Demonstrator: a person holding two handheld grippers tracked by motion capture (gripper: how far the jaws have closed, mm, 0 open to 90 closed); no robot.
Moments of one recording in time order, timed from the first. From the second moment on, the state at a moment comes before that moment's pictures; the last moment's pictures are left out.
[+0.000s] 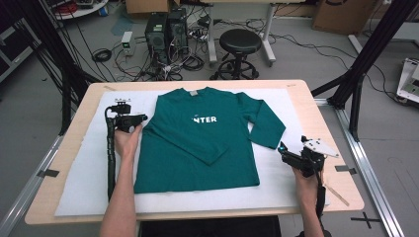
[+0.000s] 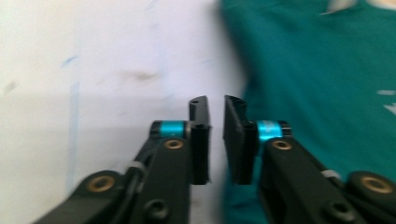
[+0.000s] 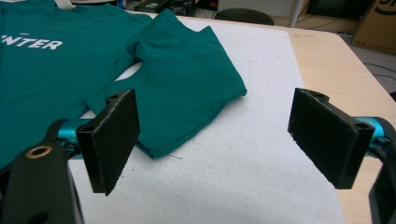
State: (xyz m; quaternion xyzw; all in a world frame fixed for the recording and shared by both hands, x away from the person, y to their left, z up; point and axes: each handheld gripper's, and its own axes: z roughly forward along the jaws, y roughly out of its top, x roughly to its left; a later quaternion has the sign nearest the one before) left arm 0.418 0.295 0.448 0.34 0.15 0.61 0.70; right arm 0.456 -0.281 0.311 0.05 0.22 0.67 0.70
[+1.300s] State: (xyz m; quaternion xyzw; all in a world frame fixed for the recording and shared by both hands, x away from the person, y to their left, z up) left arm 0.381 0.276 0.398 0.35 0.04 0.70 0.62; right arm 0.456 -0.284 0.309 0.04 0.22 0.68 0.69
